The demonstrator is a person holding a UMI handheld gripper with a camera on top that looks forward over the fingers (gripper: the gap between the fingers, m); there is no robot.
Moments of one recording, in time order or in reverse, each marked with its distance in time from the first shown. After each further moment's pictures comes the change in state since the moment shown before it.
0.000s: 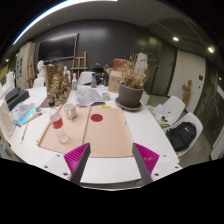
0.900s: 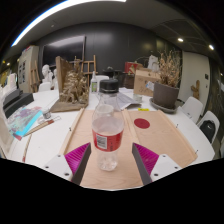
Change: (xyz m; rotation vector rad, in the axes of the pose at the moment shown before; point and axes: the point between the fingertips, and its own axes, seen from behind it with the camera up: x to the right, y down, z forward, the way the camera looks) arm -0.263 -0.004 0.180 0.092 -0.063 0.047
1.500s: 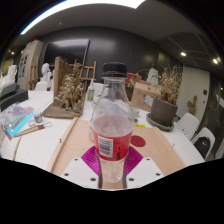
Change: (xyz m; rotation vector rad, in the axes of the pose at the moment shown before) arm 0.012 -0.051 0.040 0.100 0.074 -0.113
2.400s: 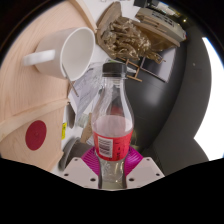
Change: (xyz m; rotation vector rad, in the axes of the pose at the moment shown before) arm 0.134 -0.149 0.185 0.098 0.485 -1.676
